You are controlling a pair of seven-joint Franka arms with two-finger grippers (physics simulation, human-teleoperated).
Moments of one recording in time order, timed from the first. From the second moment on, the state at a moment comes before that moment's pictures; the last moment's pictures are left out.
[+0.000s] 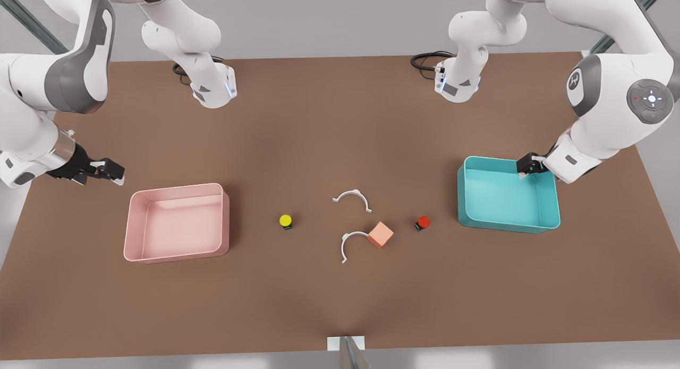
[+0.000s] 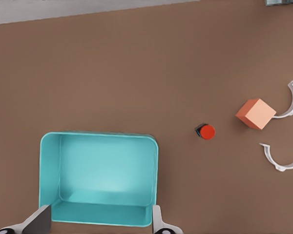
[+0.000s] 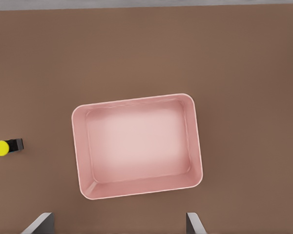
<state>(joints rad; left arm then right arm) -0.07 0.19 -0.01 -1.38 0.04 1.53 0.02 0.01 0.13 -0.08 -1.43 0.00 1.56 -0.04</state>
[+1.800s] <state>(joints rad) -0.32 0.54 -0.02 -1.82 0.02 2.45 0.43 0.37 0.85 0.09 -1.35 -0.01 2.27 0.17</state>
